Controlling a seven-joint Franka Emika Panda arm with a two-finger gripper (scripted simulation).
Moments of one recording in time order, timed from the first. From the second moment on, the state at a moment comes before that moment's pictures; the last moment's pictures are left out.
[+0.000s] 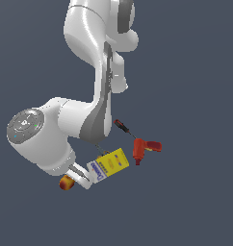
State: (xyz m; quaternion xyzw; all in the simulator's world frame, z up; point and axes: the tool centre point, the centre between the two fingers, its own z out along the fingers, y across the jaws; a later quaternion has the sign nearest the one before) arm 0.160 -0.161 0.139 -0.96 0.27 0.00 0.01
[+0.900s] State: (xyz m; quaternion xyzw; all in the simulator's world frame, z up) arm 0.169 -0.210 0.084 -0.95 0.32 0.00 0.00
